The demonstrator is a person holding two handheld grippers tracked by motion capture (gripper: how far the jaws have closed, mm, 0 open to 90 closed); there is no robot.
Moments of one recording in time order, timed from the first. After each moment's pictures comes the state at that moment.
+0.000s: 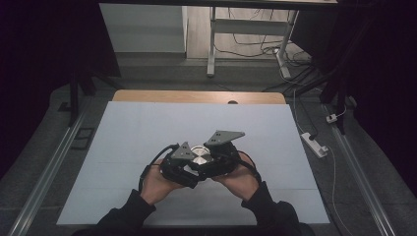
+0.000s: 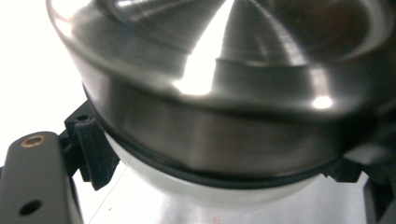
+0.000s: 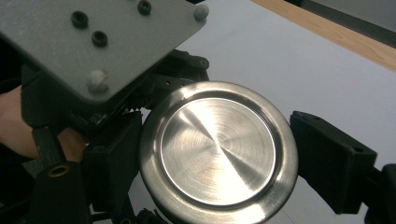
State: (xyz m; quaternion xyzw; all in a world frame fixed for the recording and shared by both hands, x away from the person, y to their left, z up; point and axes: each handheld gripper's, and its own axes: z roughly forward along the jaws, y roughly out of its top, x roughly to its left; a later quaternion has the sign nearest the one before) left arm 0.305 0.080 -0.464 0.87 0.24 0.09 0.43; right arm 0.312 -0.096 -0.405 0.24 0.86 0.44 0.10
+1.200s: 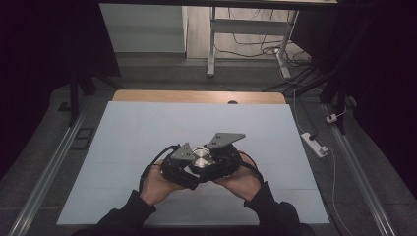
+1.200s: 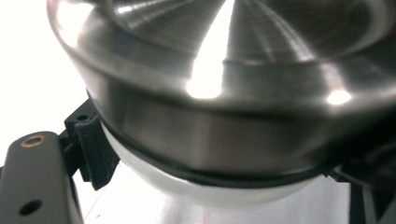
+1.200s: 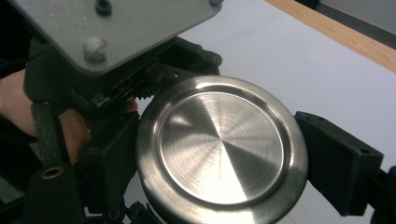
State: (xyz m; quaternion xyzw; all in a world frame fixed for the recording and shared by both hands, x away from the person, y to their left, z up) left arm 0.302 0.079 -0.460 0.87 0.21 0.08 0.44; right arm 0.309 -0.100 -0.405 0.20 0.87 0.44 0.10
